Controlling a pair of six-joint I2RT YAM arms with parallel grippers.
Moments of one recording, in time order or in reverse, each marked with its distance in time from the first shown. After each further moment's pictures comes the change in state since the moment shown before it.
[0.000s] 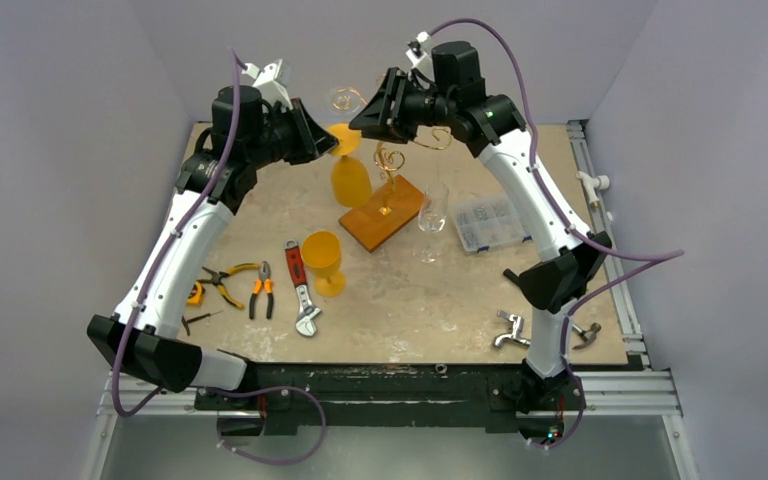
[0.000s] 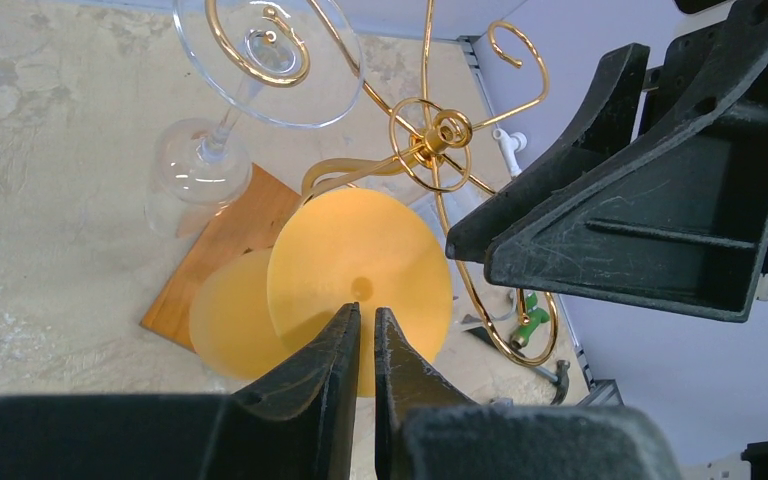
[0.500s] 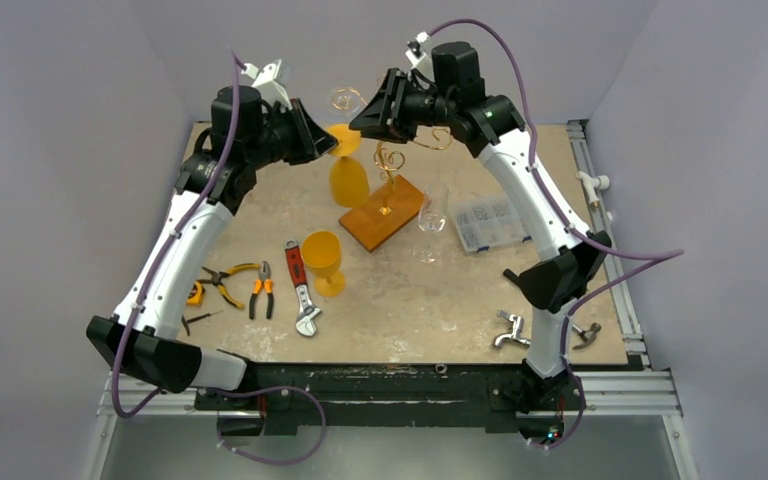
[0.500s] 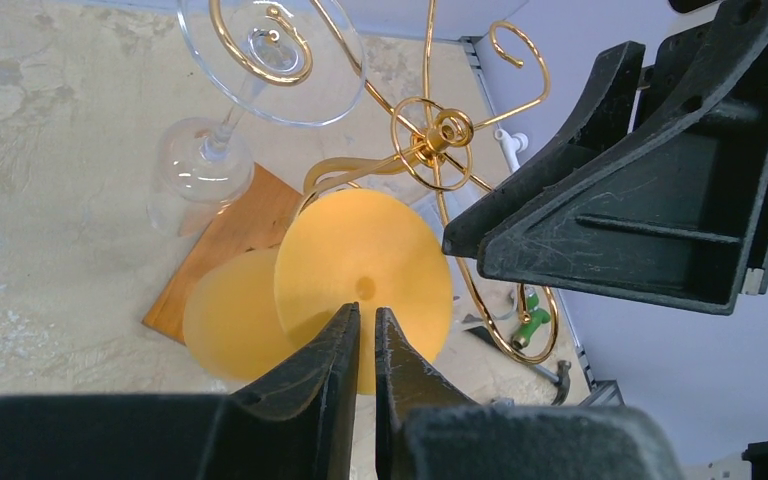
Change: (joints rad) left arm 0.000 -0.003 -0.006 0.004 0.002 0.000; right arm -0.003 0.000 -0.011 0.042 -0.015 0.010
